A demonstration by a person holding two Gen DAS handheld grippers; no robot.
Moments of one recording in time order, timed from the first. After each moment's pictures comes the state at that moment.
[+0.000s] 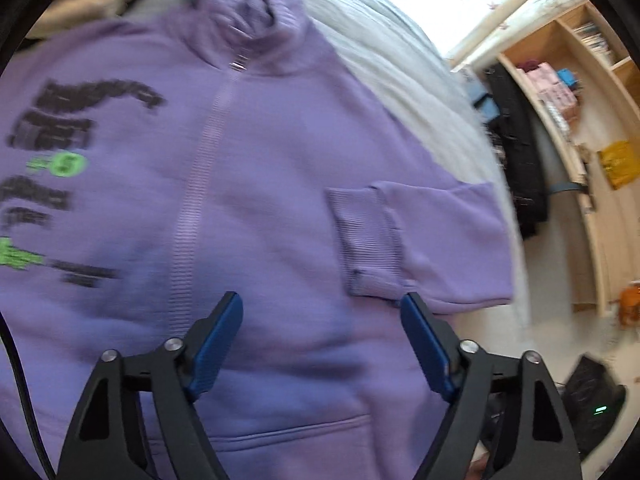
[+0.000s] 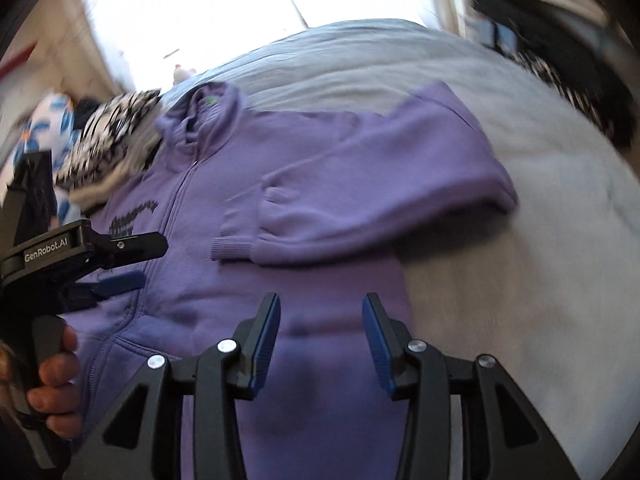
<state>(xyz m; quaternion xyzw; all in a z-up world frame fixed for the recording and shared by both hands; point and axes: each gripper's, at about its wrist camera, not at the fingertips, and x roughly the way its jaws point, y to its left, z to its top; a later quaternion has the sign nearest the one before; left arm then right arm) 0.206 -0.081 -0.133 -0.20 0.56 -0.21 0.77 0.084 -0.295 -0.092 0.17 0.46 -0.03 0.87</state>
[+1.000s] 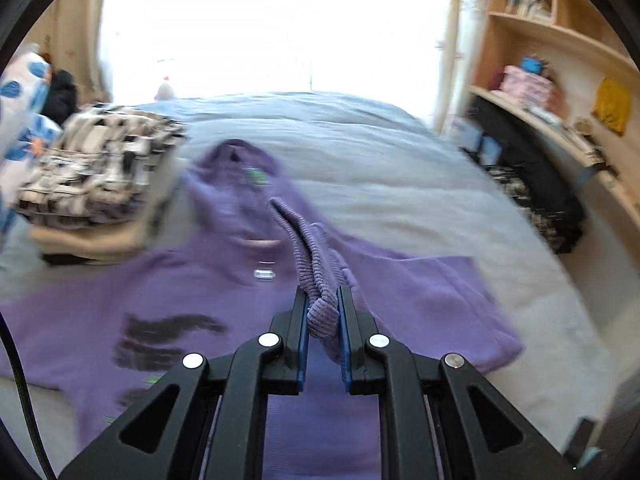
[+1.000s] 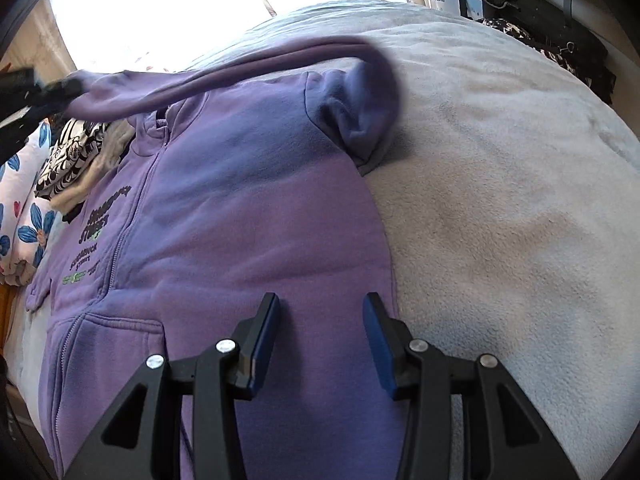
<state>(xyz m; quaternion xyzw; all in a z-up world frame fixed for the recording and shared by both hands) 0.236 -0.111 -0.006 -0.01 0.38 -0.12 0.92 0.060 -0.286 -0.129 0.16 0.48 -0.07 0.86</state>
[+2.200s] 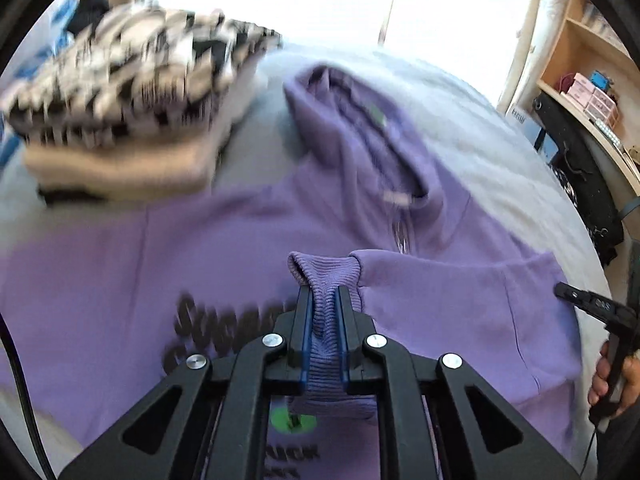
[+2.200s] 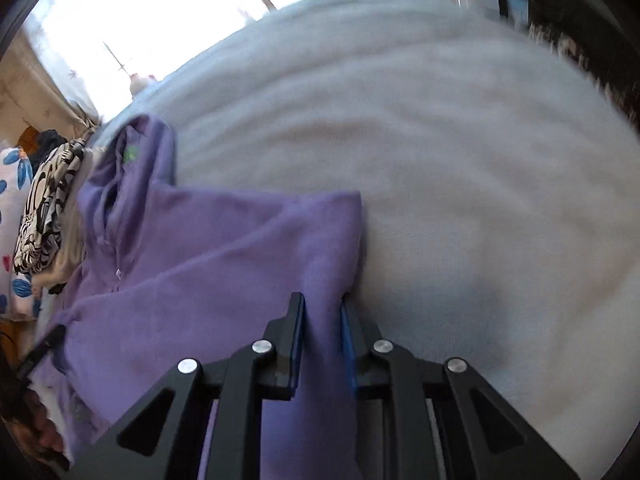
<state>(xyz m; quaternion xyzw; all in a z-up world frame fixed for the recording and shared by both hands) 0.333 -0.013 -0.104 -0.05 0.44 -0.09 0.89 0.271 -0.358 -0.114 0.16 0.47 -0.04 0.87</state>
